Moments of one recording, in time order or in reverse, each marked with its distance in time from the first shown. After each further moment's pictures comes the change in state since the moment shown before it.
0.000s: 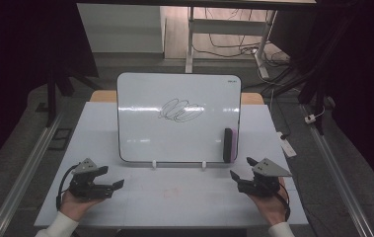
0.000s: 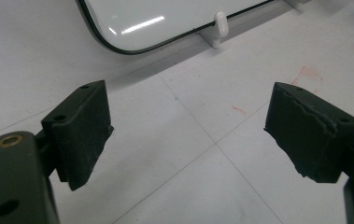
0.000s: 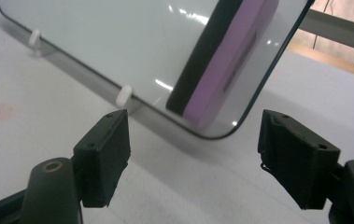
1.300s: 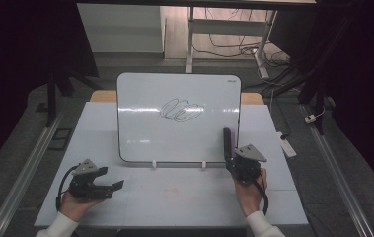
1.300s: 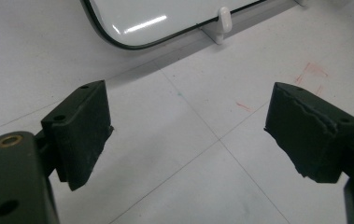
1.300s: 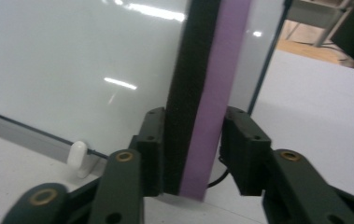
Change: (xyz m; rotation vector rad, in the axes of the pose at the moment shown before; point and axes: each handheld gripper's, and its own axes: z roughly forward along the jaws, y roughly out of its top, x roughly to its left) left arm 0.000 -0.003 0.001 0.005 0.011 0.001; right arm 0.020 0.028 0.051 0.060 -0.267 0.135
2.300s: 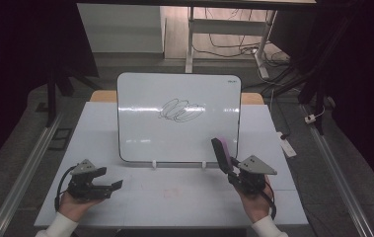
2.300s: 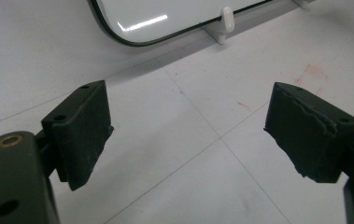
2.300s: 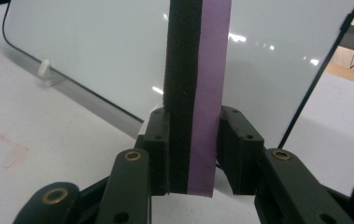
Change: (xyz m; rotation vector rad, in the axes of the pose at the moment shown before) left arm 0.003 -0.001 -0.002 -0.004 -0.006 -0.022; right arm 0.001 -0.011 -0.036 -0.075 0.238 -0.100
